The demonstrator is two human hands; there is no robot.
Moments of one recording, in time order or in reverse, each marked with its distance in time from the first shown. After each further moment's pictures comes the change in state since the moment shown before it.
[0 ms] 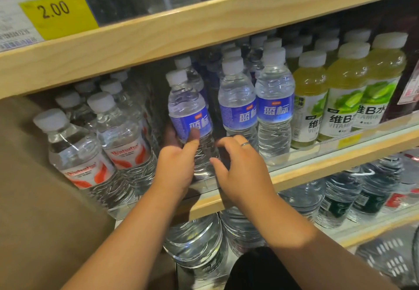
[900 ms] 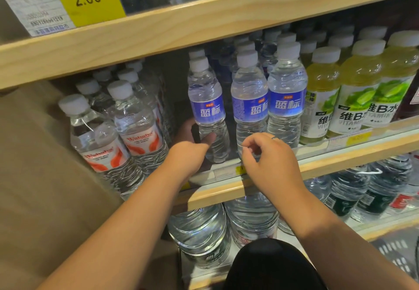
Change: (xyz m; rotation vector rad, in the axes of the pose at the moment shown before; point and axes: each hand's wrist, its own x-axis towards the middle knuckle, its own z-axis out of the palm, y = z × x) left_hand 0.025 -0.027 -0.002 0.220 -0.181 -0.089; right_hand -0.004 0.028 -0.014 -0.059 0.096 0.022
